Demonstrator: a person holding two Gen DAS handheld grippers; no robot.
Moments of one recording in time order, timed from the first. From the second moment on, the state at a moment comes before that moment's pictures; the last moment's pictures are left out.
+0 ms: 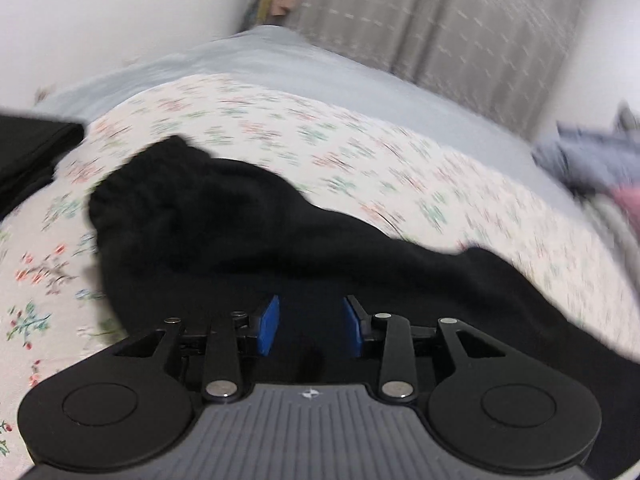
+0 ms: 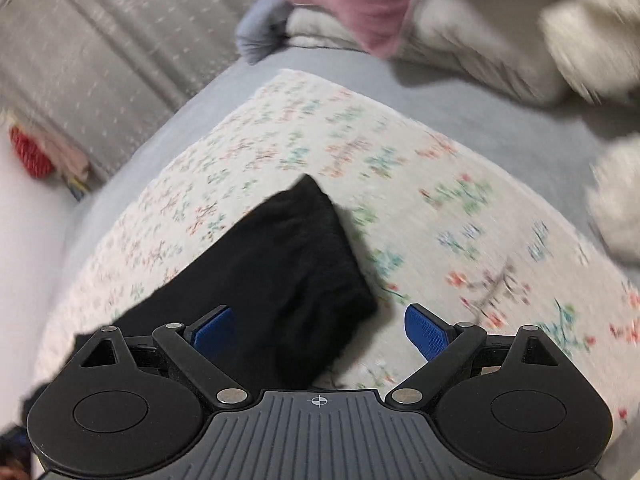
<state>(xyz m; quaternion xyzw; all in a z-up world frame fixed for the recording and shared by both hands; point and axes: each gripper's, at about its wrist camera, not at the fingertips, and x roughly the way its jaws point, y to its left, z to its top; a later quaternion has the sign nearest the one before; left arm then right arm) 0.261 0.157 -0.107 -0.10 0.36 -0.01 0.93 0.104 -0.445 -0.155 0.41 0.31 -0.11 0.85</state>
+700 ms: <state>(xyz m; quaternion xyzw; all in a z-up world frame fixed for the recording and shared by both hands) 0.226 -0.039 -0.150 0.02 0.40 -0.19 0.90 0.121 -0.422 -0.194 0.47 0.23 -0.09 0.85</state>
